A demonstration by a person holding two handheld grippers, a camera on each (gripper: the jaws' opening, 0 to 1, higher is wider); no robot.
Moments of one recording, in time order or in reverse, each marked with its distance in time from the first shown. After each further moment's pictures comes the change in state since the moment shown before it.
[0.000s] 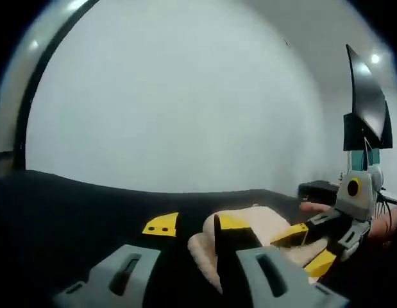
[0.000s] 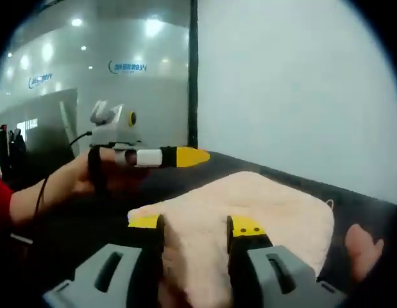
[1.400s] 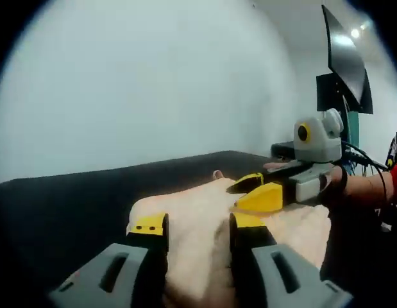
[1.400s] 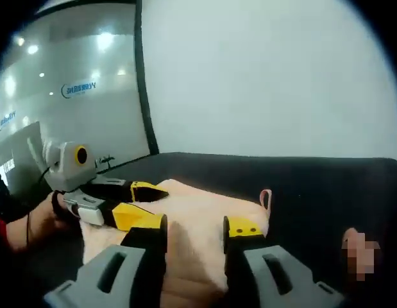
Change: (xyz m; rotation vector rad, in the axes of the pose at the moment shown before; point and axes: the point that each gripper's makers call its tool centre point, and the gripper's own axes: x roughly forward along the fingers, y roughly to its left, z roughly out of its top) left arm 0.032 -0.070 -0.053 0.080 0.201 -0.264; right arm -0.045 -0.089 0.003 0.313 -0.039 -0.127
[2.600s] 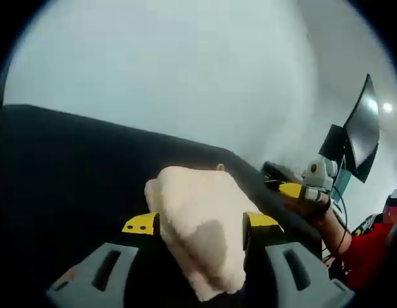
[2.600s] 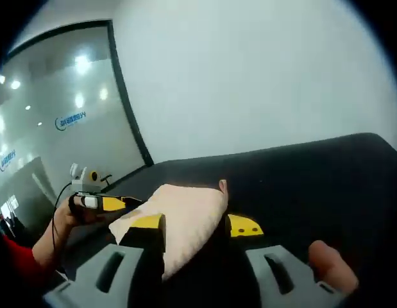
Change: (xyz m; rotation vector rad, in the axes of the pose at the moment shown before) left arm -0.064 0.022 -0.012 -0.478 0.190 -0.004; right arm -0.082 -0.039 -0.001 0.237 0.034 -0.101
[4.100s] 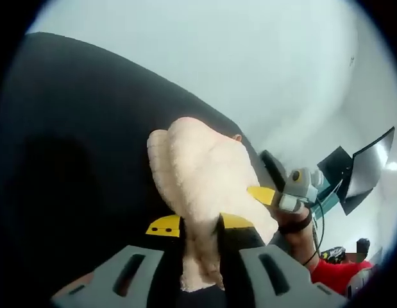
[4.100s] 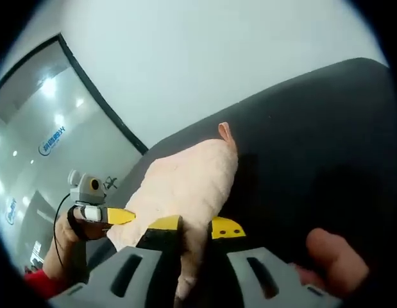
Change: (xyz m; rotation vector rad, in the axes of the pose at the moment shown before) left arm 0.020 -0.007 -0.031 -0.221 0.172 -0.024; right arm 0.053 0.018 -0.037 0.232 0.145 -0.015
